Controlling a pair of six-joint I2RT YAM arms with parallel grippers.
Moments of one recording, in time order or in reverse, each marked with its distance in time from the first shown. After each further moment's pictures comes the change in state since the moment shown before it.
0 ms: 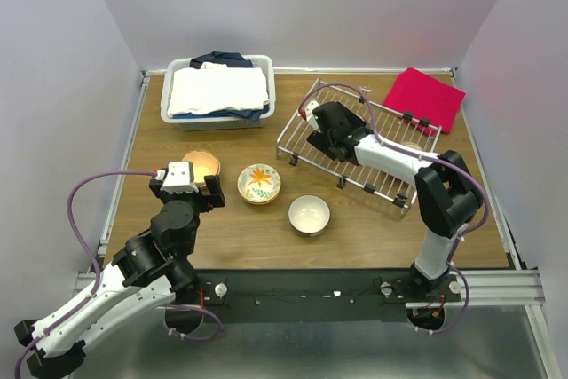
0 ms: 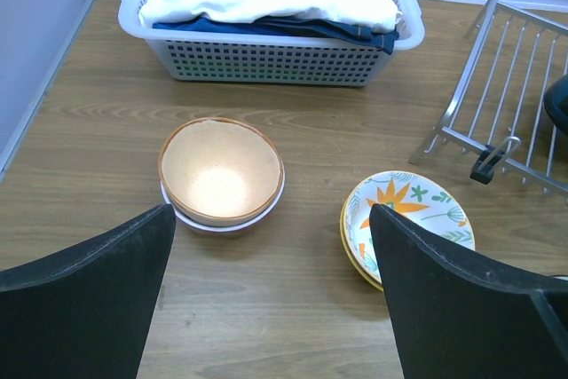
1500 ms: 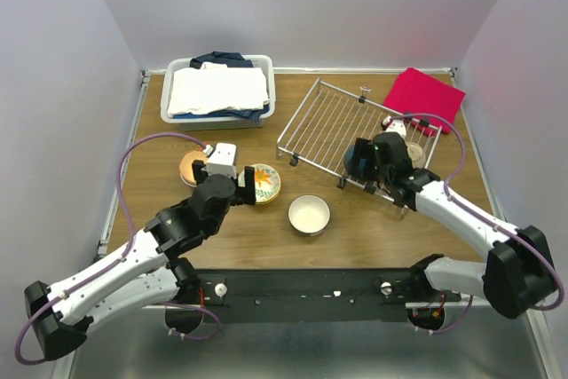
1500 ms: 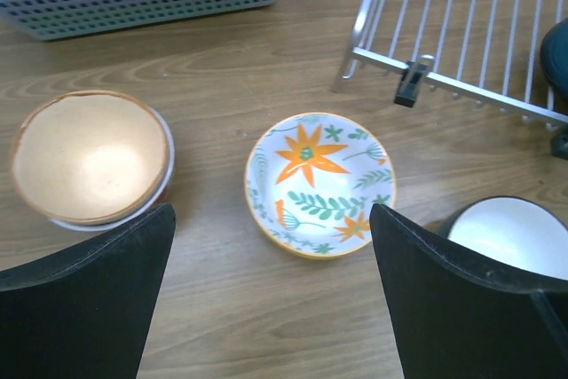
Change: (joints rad) left arm -0.010 0.442 0.161 0.012 0.266 -0.105; right arm -0.135 -0.634 -0.557 0.017 -0.238 0.971
